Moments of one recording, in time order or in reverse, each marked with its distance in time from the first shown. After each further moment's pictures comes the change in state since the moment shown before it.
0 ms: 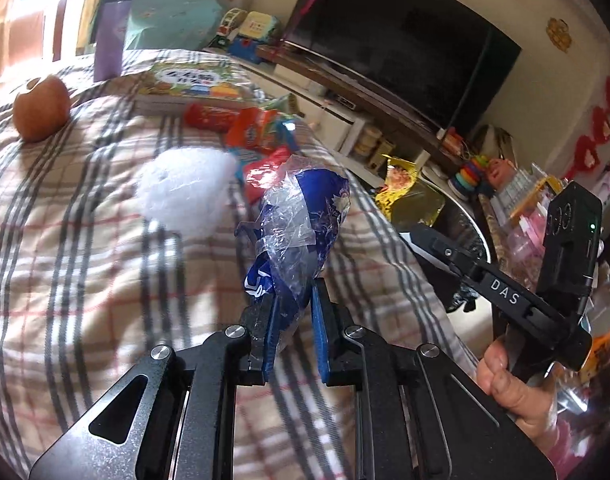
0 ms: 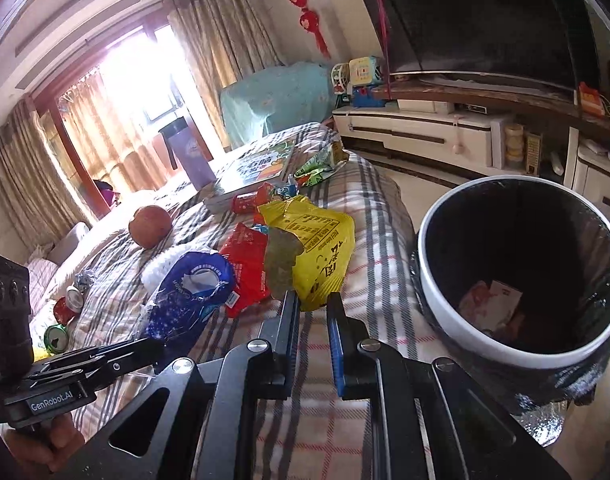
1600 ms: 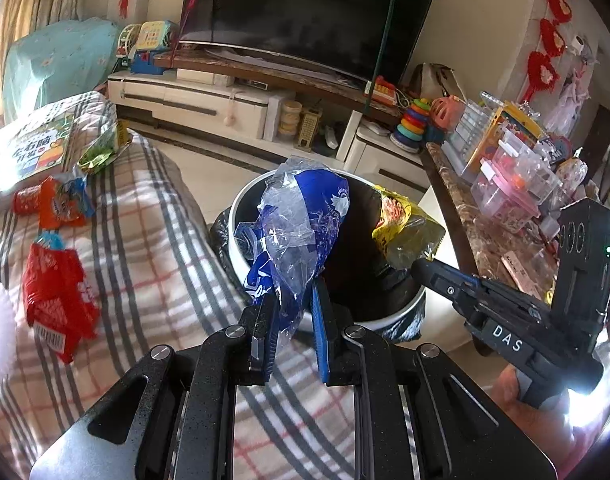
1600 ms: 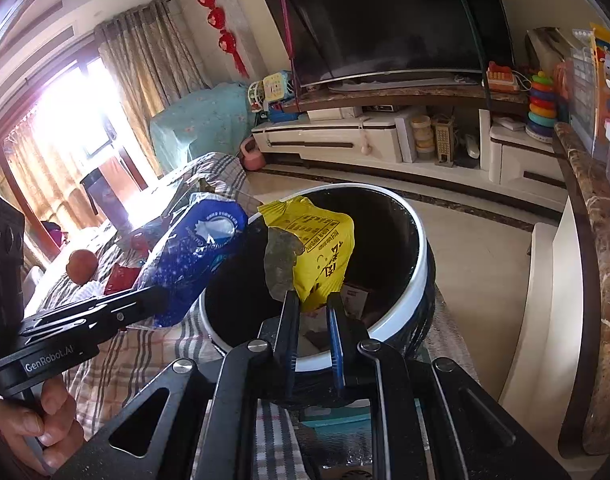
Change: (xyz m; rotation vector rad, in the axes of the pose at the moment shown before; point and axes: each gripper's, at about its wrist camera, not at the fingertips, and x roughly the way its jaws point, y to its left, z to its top) left arm 0.098 -0.164 0.042 0.279 0.077 -0.094; right arm -0.070 -0.133 0.003 0.143 -0.040 -0.199
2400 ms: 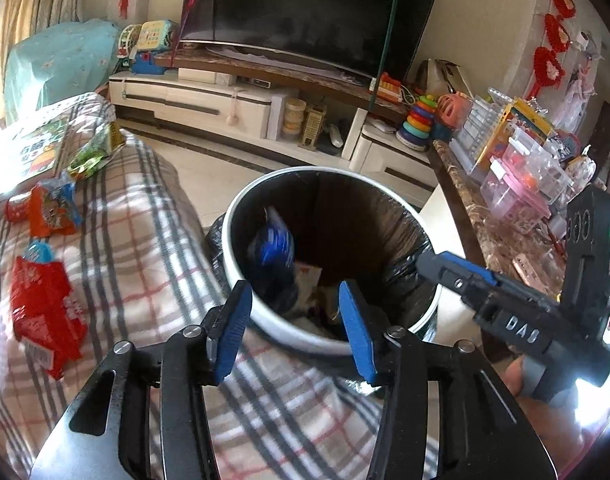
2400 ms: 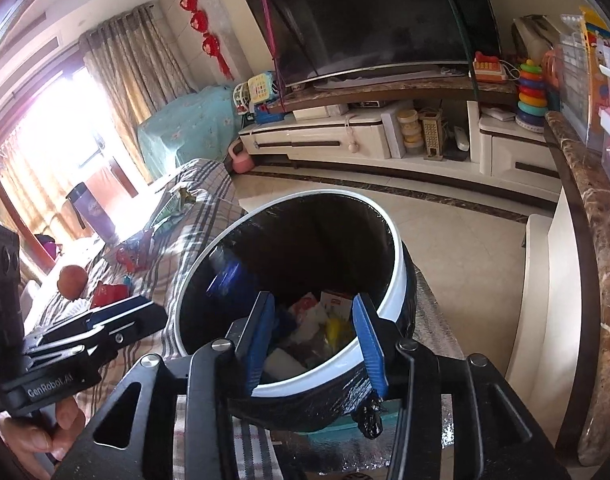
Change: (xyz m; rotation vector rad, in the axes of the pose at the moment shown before) left arm 0.015 -0.002 0.002 0.005 0.006 0.030; right arm 0.008 -0.022 0.009 0.051 0.002 -0.019
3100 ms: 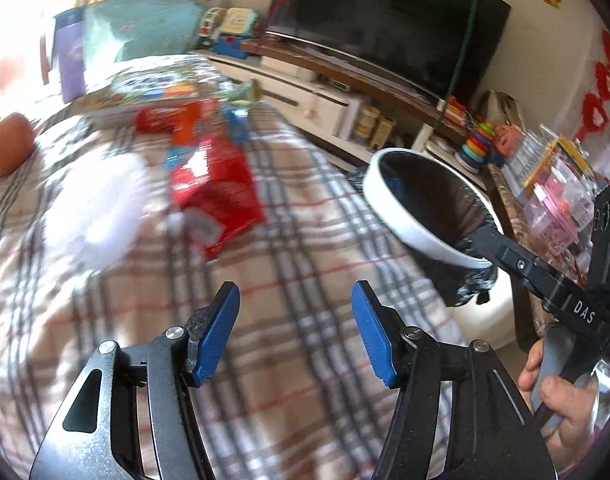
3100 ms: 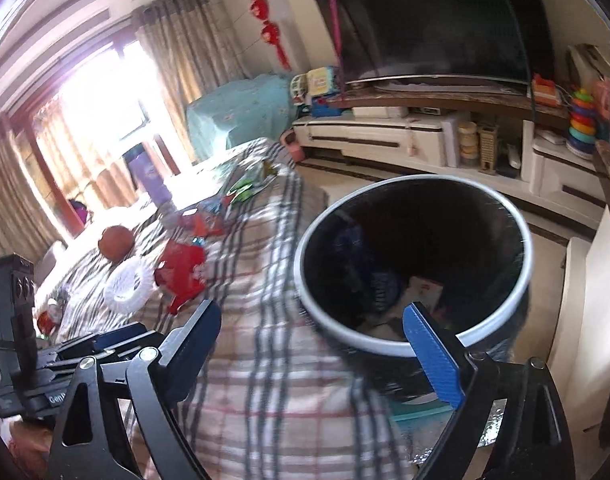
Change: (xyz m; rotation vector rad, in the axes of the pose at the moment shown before) left arm -0.076 0.096 -0.077 -0.194 -0.020 0.150; right arm 0.002 0.094 -0.032 -0.146 0.011 0.118
